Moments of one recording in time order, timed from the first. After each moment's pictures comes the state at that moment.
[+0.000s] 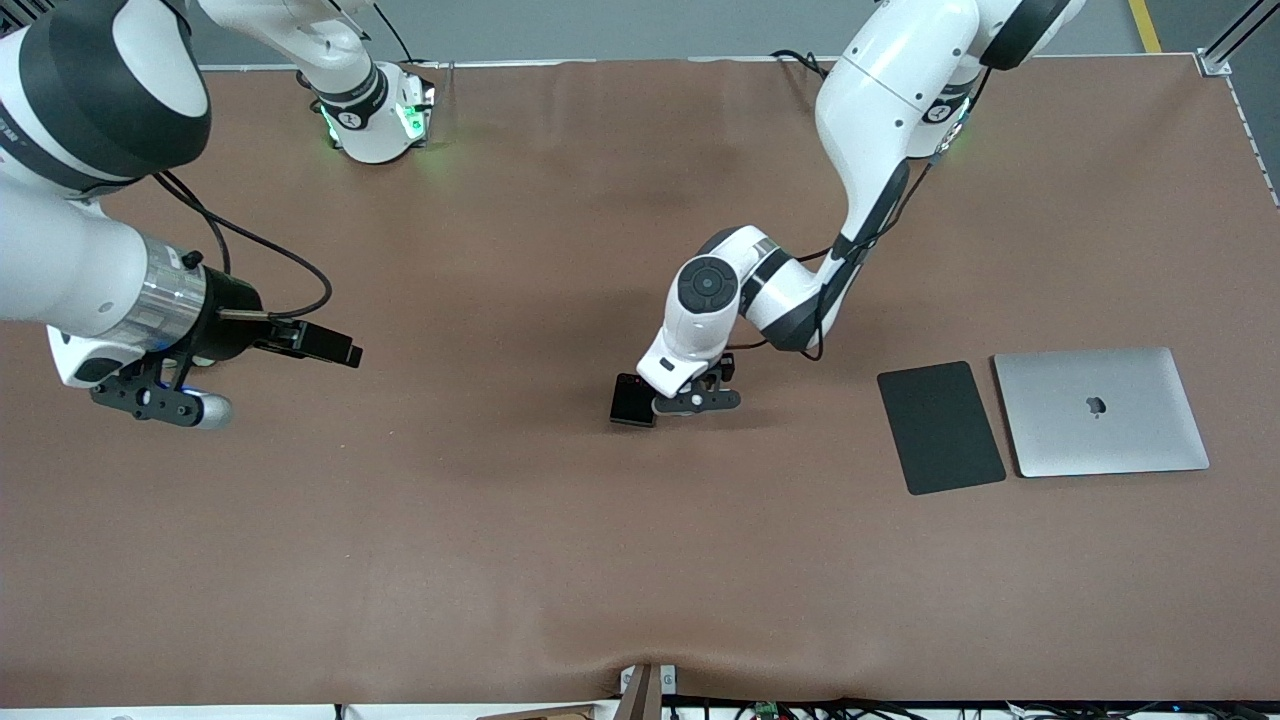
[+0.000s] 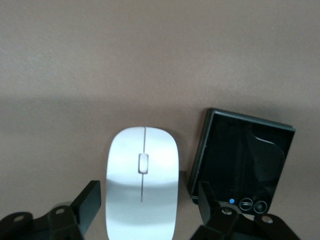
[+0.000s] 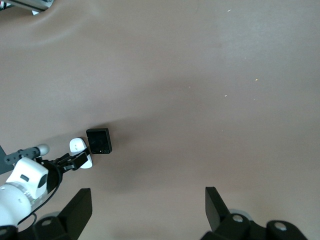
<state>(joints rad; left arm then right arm) -0.60 0.76 -0.17 -1.60 0.13 2.41 -0.86 0.21 0.38 -0.02 -1.17 0.27 1.49 0.45</state>
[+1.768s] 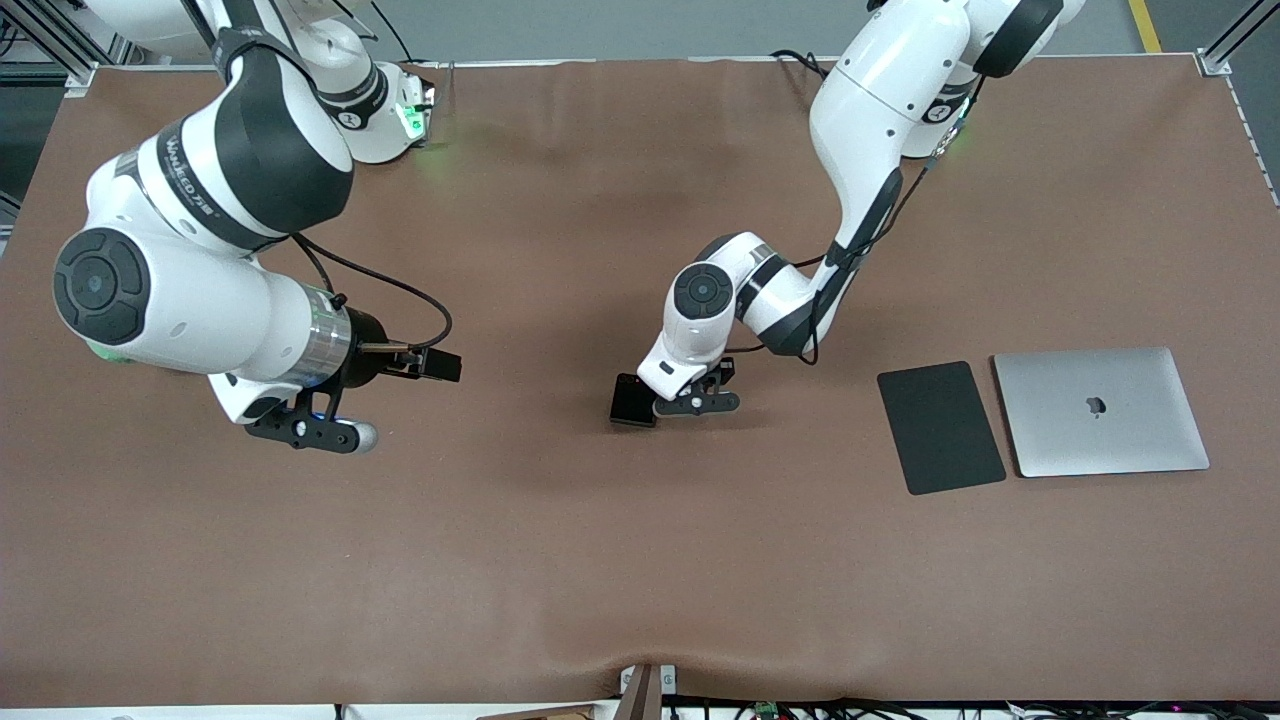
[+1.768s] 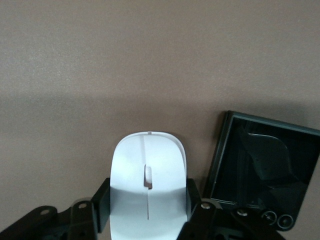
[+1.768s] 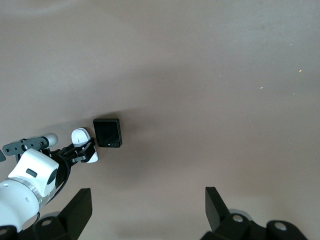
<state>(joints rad) -0.60 0.78 -0.15 -1.60 0.15 2.41 -0.86 0.33 0.54 -0.01 -1.05 0.27 1.49 0.51</state>
